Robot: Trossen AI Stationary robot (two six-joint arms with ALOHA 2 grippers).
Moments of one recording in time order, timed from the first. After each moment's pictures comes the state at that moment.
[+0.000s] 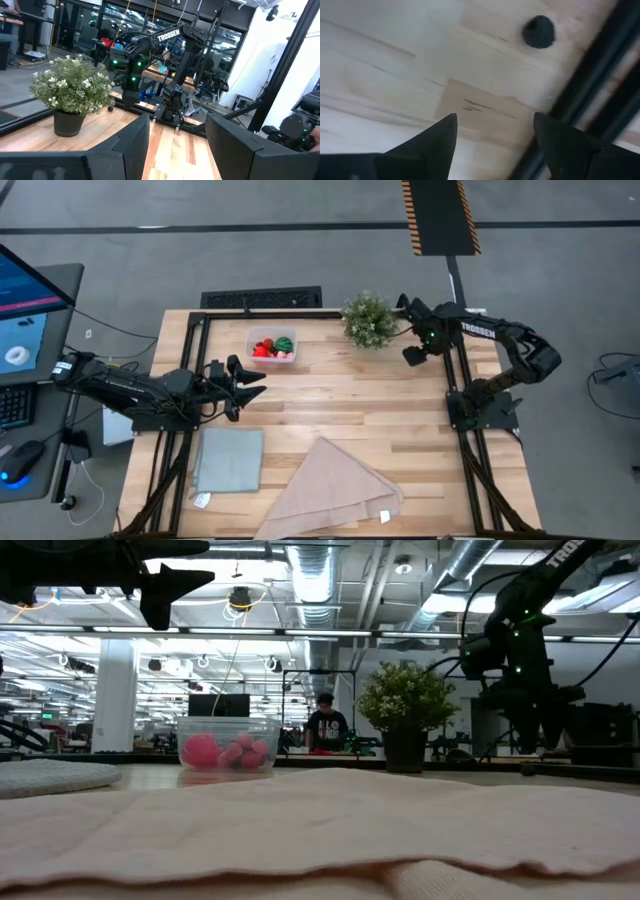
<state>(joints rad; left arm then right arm) -0.14 0.67 0.21 0.63 -0.30 -0.28 -0.87 1.43 0.83 -1.03 0.11 0.21</state>
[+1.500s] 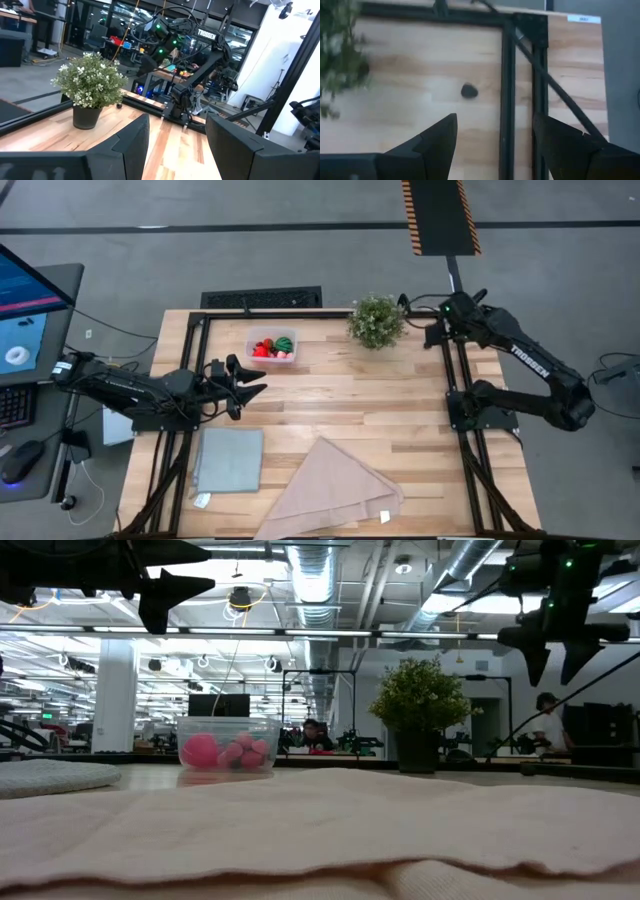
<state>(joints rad) -0.14 0.67 0.21 0.61 -0.35 -0.29 -0.90 0.95 0.89 -1.12 0.31 0.50</state>
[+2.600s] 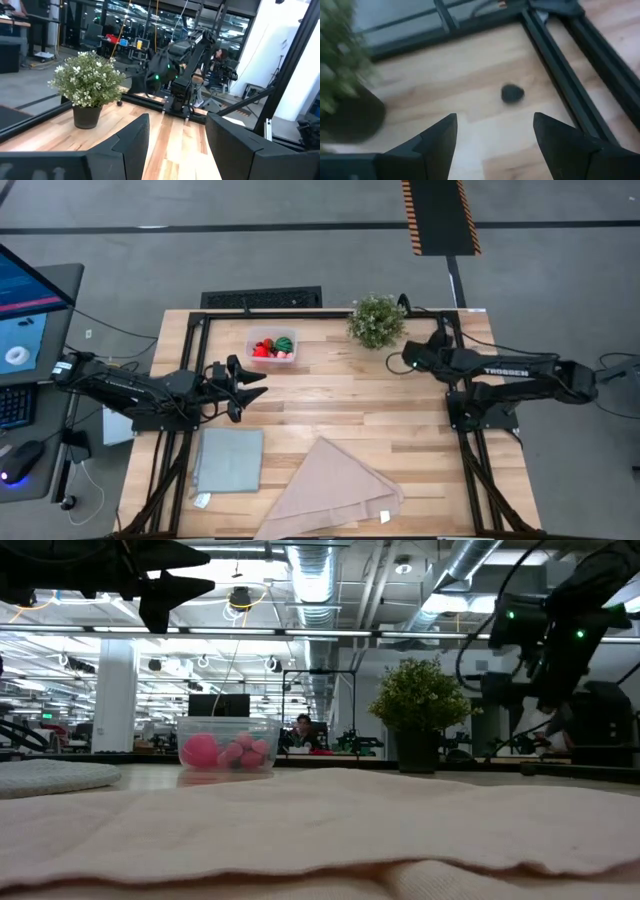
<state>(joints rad) -0.14 0.67 0.21 0.58 -0.32 -0.22 -0.37 1.05 0.44 -0.66 0.75 1.32</state>
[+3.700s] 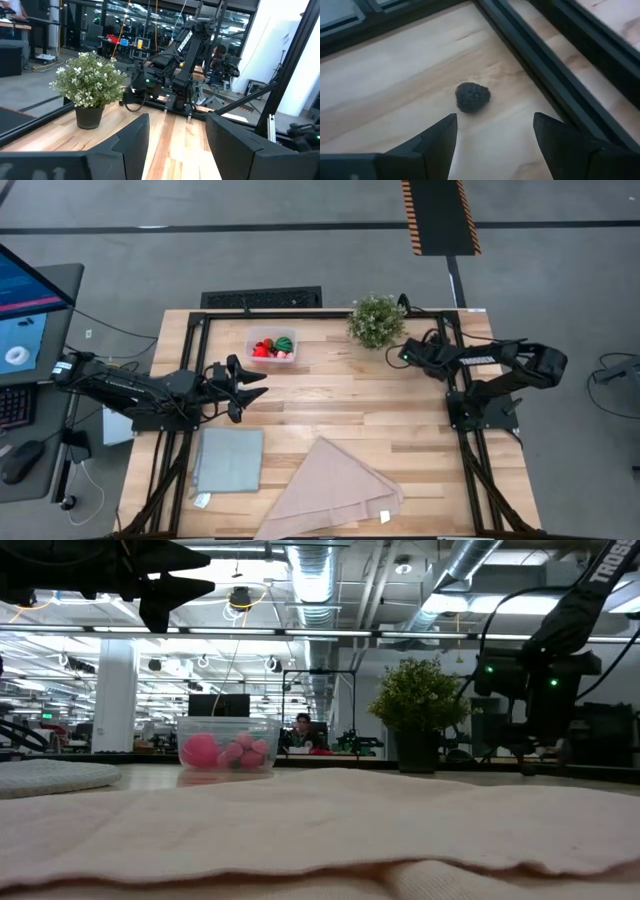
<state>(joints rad) -0.14 0.67 0.21 0.57 -0.32 -0.20 -0.60 1.36 0.39 -0.36 0.73 1.32</state>
